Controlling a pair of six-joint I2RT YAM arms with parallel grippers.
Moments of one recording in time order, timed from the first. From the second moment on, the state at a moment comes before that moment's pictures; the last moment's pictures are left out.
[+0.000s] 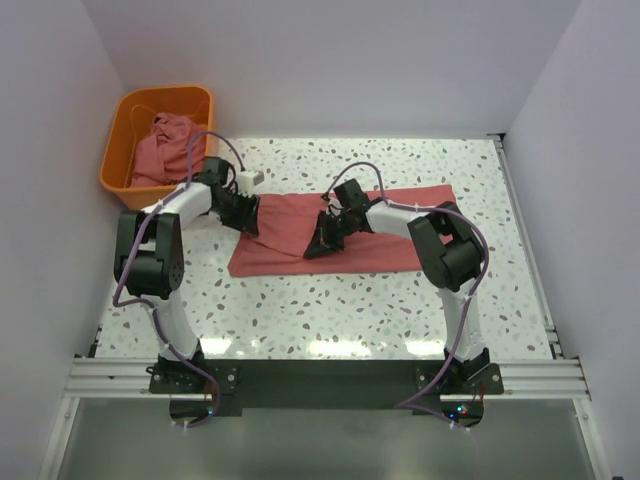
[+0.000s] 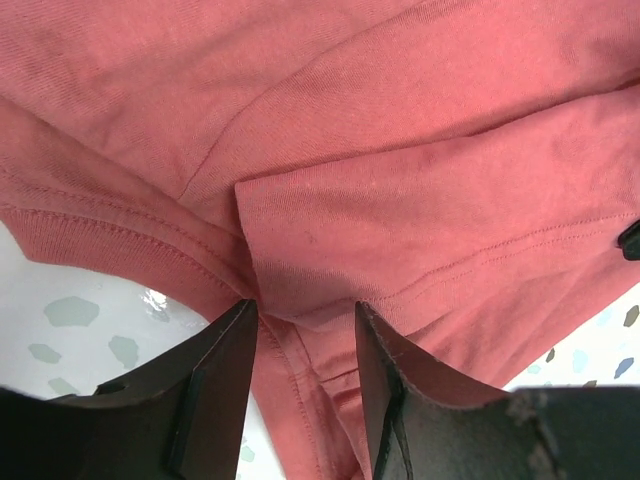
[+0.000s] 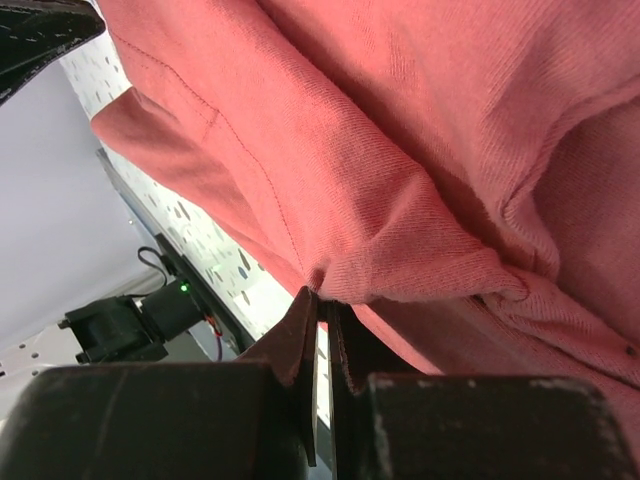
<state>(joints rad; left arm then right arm) -0.09 1.90 1.29 -0.58 0.42 0.24 0.56 2.14 1.38 -0.26 -0.68 0.74</state>
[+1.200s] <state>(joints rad) -0.09 1.97 1.37 -0.62 0.44 0.24 0.54 2.14 1.39 -0.26 -0.70 0.74</state>
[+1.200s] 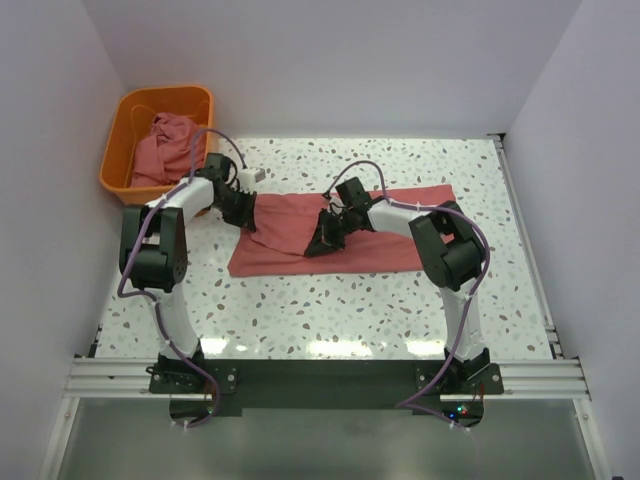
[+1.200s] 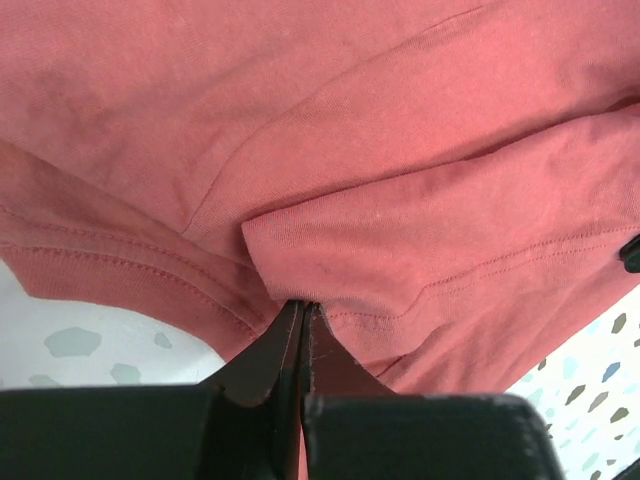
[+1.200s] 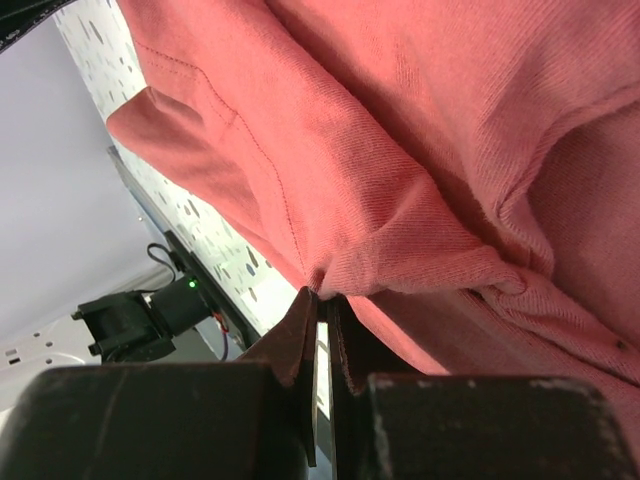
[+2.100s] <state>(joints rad) -0.09 1.99 1.64 -0.62 0.57 0.24 0.46 2.13 1.41 -0.19 -0.73 0.77</state>
